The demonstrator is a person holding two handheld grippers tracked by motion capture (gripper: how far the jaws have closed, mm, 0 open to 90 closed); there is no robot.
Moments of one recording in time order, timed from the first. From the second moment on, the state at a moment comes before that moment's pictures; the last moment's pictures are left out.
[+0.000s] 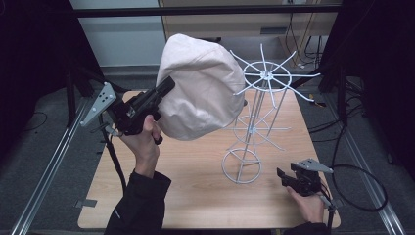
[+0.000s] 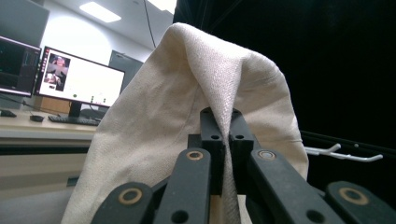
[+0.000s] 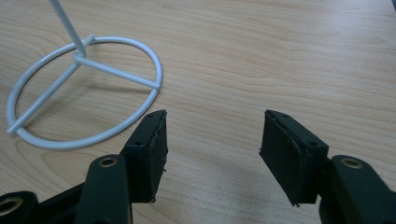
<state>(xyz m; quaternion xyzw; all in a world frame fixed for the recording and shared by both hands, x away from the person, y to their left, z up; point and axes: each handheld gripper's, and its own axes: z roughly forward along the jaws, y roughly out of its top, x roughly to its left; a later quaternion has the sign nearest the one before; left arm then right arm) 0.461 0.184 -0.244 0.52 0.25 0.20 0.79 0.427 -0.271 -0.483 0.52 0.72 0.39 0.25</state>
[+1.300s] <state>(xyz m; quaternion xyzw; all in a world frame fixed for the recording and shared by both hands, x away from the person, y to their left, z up) 0.469 0.169 -0.302 0.63 0.28 0.21 0.69 0.428 -0.270 -0.485 0.52 0.72 0.38 0.26</state>
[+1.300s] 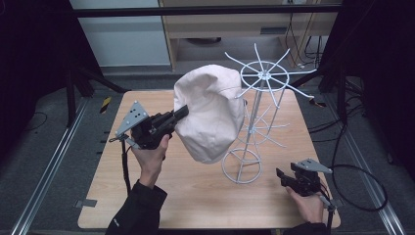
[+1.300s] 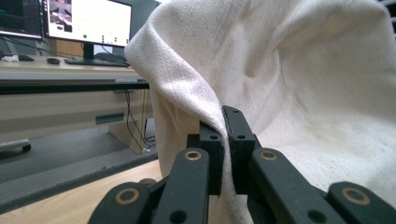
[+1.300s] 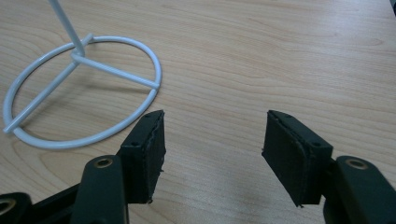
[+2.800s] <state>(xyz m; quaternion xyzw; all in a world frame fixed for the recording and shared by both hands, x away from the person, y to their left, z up) 0.425 0.216 -0.324 0.67 0.35 0.26 0.60 0.427 -0.271 -0.485 0.53 0.71 0.38 0.26</state>
